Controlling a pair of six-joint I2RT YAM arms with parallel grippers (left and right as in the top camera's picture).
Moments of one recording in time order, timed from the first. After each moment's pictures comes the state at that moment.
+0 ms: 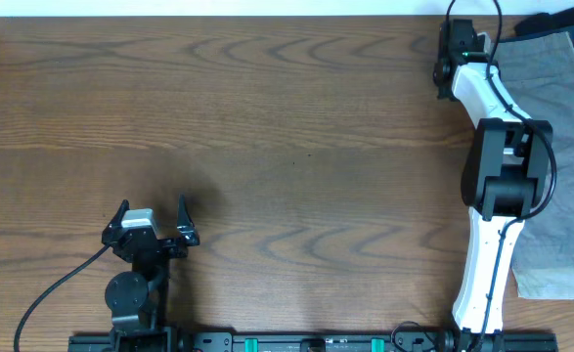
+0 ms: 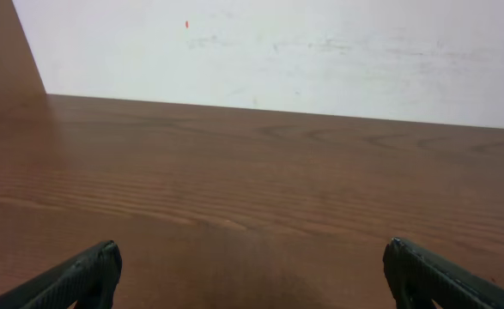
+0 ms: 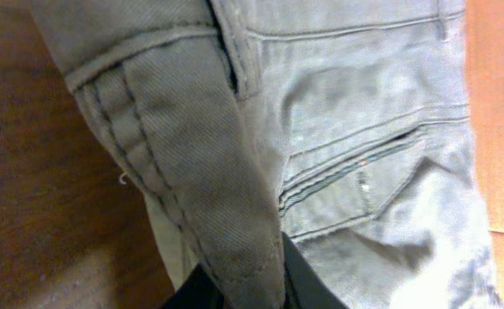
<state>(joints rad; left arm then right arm) 0.08 0.01 0.02 -0.12 0.02 -0.07 -0.03 2.46 1.95 -0.61 0.81 -0.10</state>
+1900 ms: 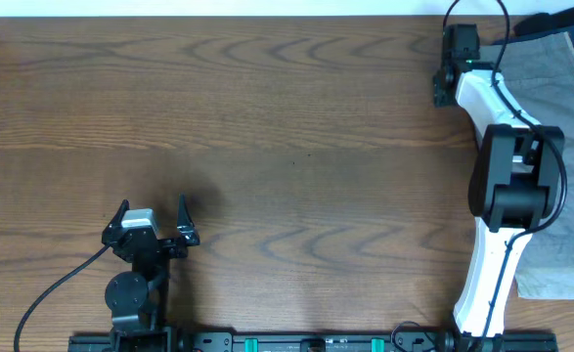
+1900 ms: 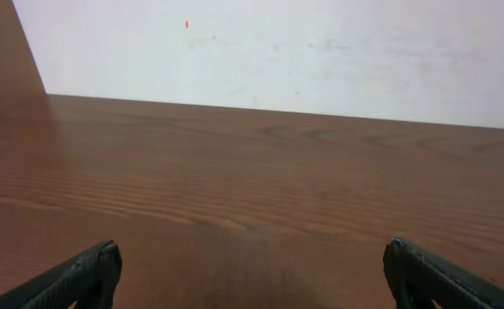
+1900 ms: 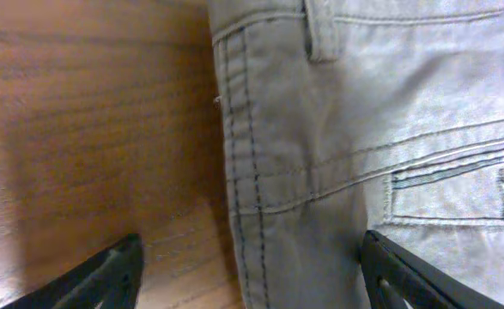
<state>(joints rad) 0.08 0.01 0.02 -0.12 0.02 -0.07 -0.03 2.35 1.78 -0.53 0.50 -0.07</state>
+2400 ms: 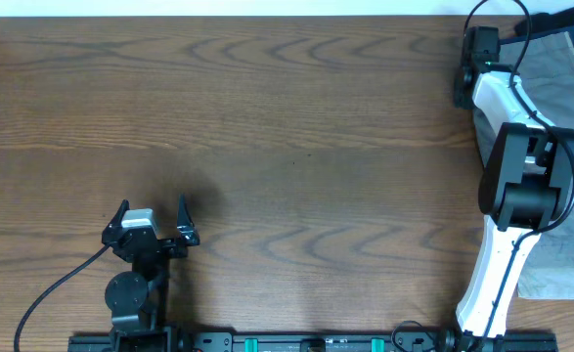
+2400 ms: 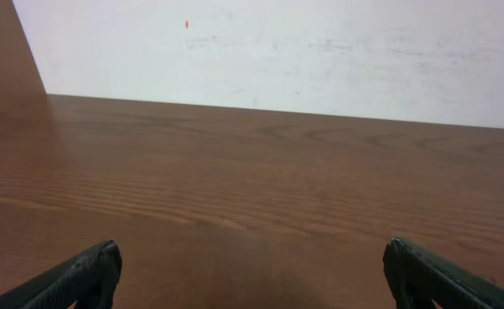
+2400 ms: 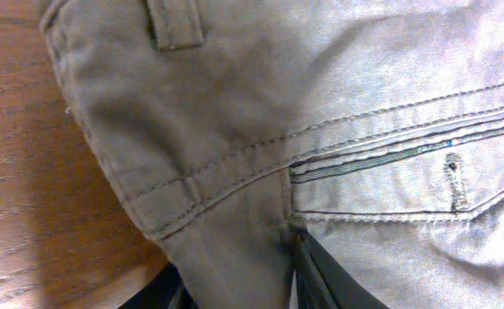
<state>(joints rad) 0.08 0.01 0.02 -0.12 0.02 -0.07 -0.10 2.35 1.78 -0.53 0.50 -0.08</state>
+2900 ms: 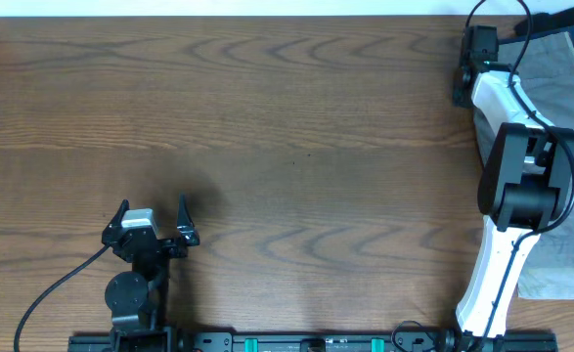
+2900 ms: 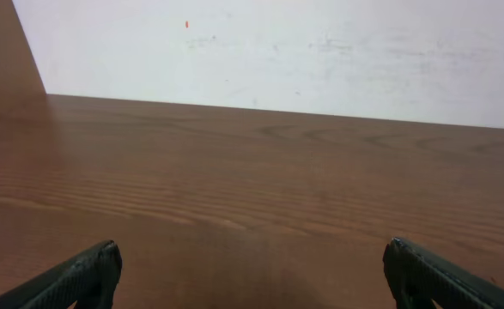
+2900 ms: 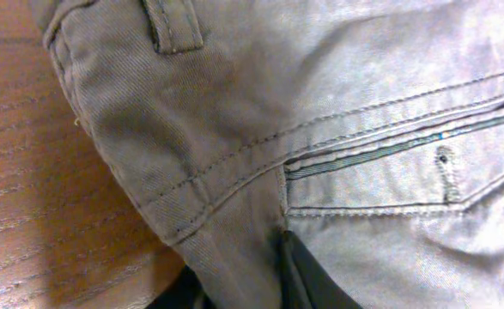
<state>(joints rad) 0.08 0.01 0.02 -0.12 0.02 -0.07 -0.10 2.34 1.78 -0.53 0.50 -0.03</state>
